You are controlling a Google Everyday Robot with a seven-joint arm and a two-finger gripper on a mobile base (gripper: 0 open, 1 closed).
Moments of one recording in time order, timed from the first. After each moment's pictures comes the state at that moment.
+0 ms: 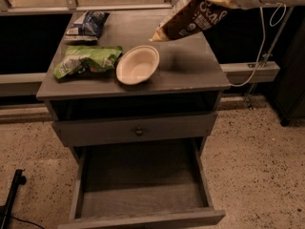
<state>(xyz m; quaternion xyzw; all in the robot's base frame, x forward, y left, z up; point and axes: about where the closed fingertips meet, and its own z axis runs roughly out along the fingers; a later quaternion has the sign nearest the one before) 0.729 -0.155 1.051 -0.62 0.52 -0.12 0.57</state>
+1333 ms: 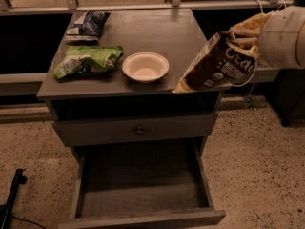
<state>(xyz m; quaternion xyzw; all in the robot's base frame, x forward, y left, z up) 0.549 -0.185 1.018 -0.59 0.57 -0.19 0.53</state>
